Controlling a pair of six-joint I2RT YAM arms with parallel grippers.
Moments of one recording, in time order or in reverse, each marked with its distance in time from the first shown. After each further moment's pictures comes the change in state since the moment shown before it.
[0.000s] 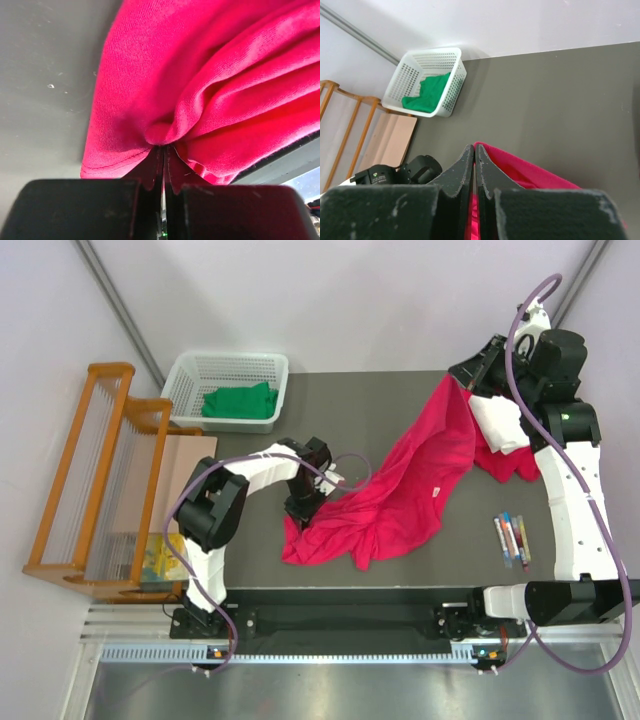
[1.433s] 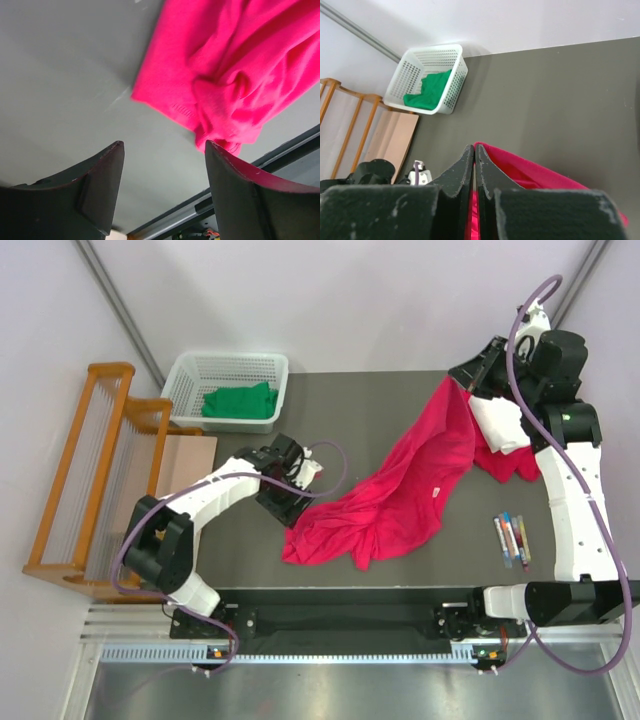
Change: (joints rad) left arm 0.064 -0.391 -0.220 0.099 -0.138 0.021; right arm -0.005 -0.003 -0.001 -0.015 -0.012 0.005
